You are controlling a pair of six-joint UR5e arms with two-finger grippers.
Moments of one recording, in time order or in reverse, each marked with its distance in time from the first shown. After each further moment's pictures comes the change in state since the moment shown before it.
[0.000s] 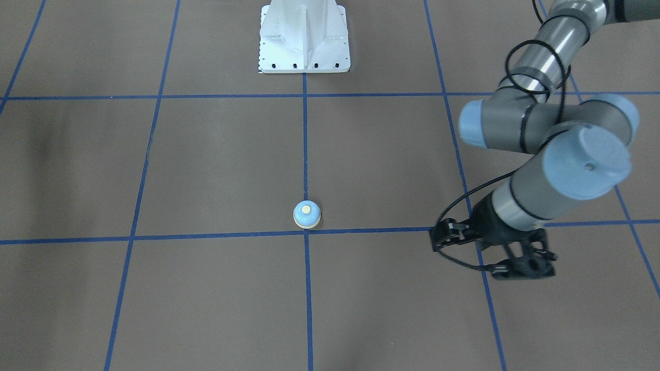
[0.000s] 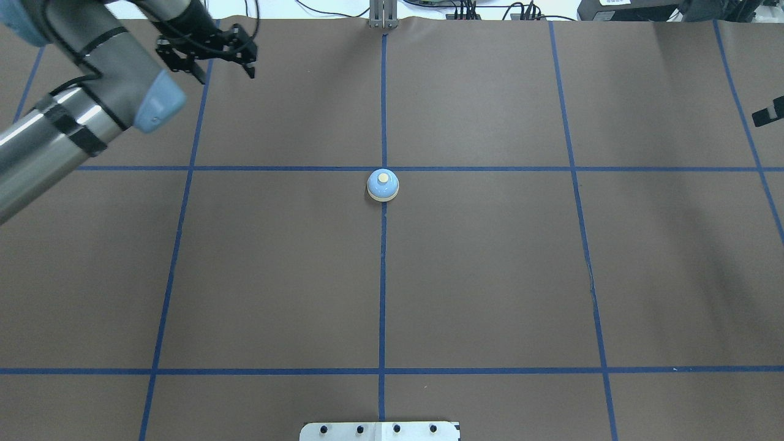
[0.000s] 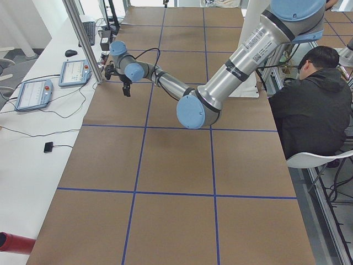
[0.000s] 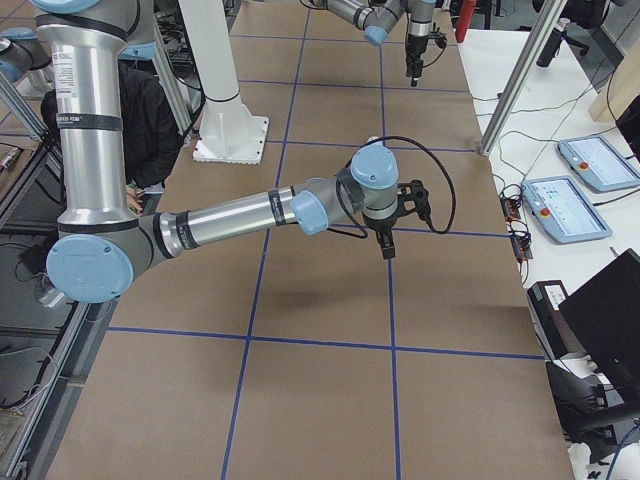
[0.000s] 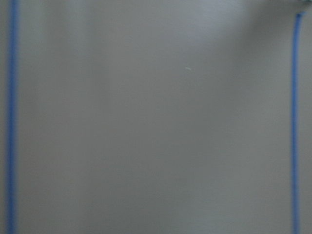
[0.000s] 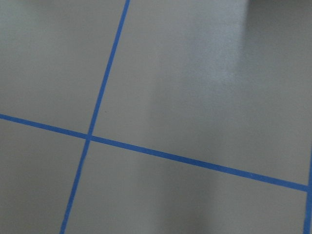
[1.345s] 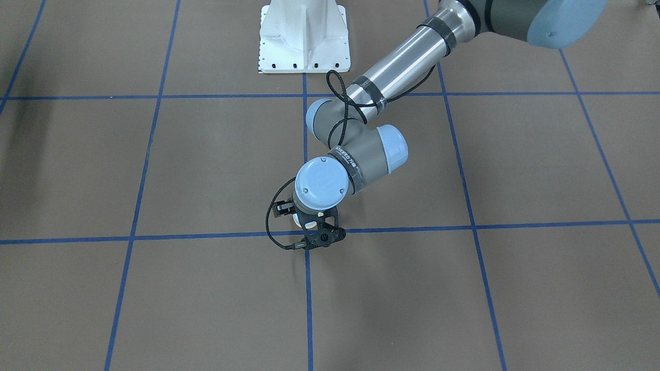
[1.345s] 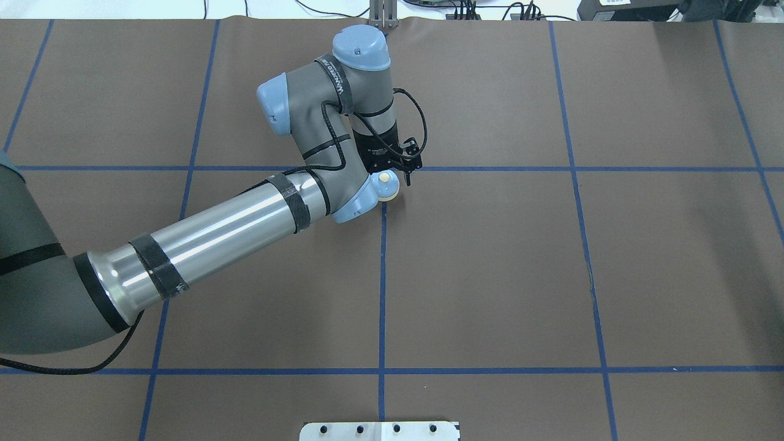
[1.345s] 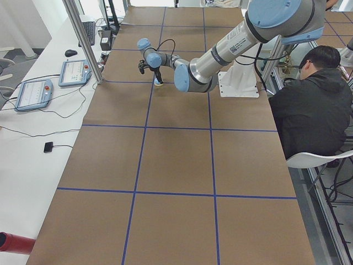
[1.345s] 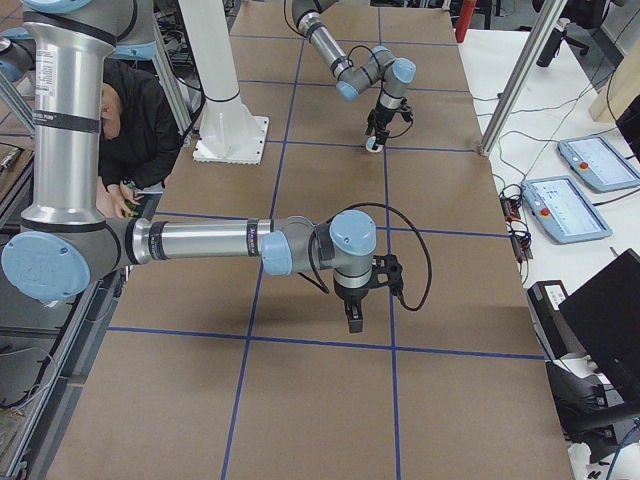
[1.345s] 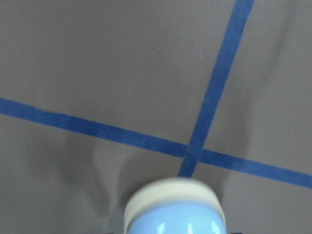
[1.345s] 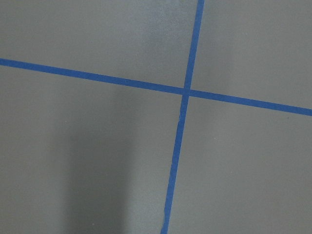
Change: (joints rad) left arm 0.395 -0.487 0.535 -0.051 -0.013 -0.538; right arm 0.119 -0.188 -0.085 -0.146 -0.156 -0.319
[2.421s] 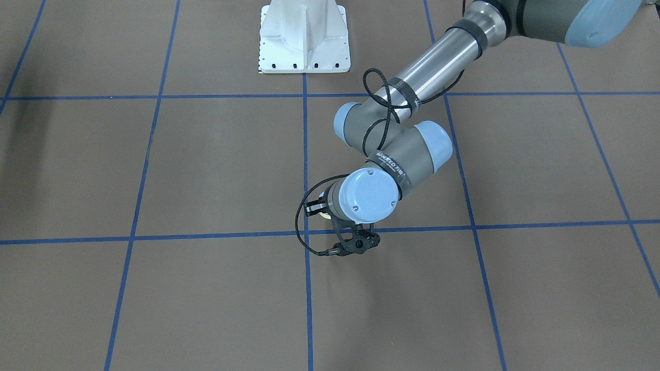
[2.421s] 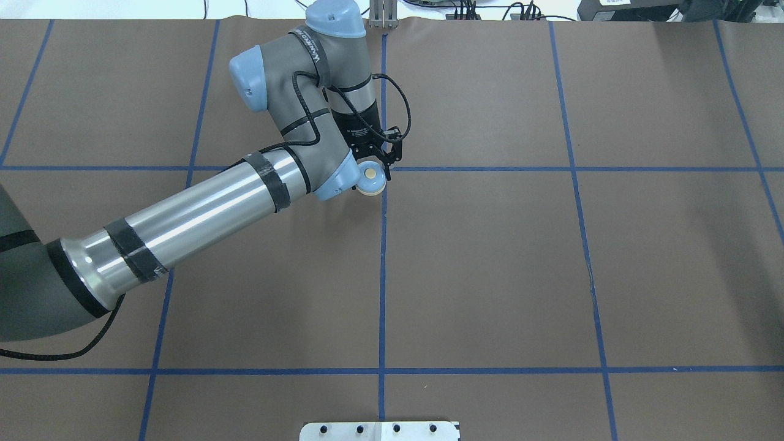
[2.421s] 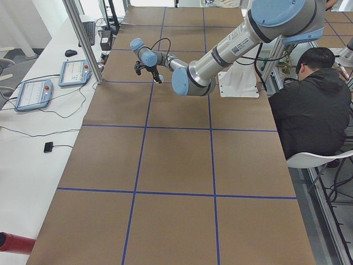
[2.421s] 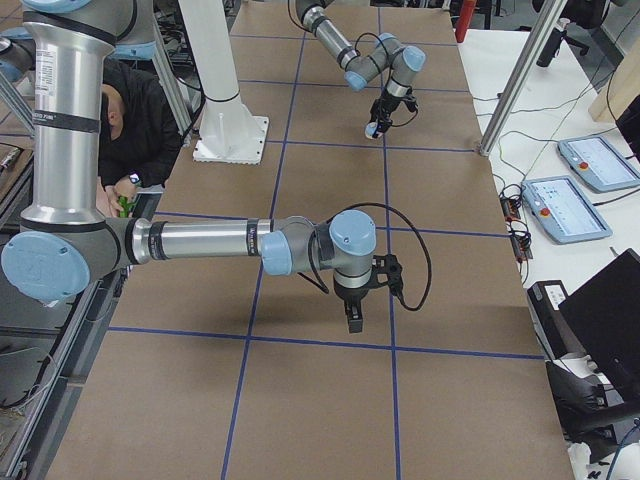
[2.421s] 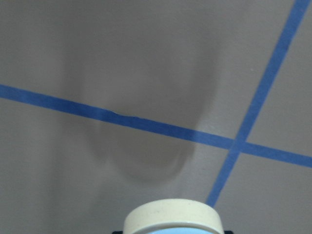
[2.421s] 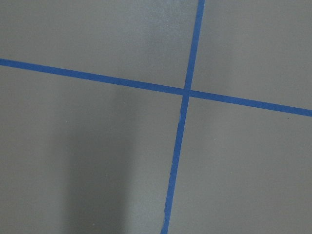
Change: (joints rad) left arm -0.042 0.019 -0.030 0.100 -0.090 0.071; right arm 0.000 -0.003 -0.001 0.000 0.000 0.000
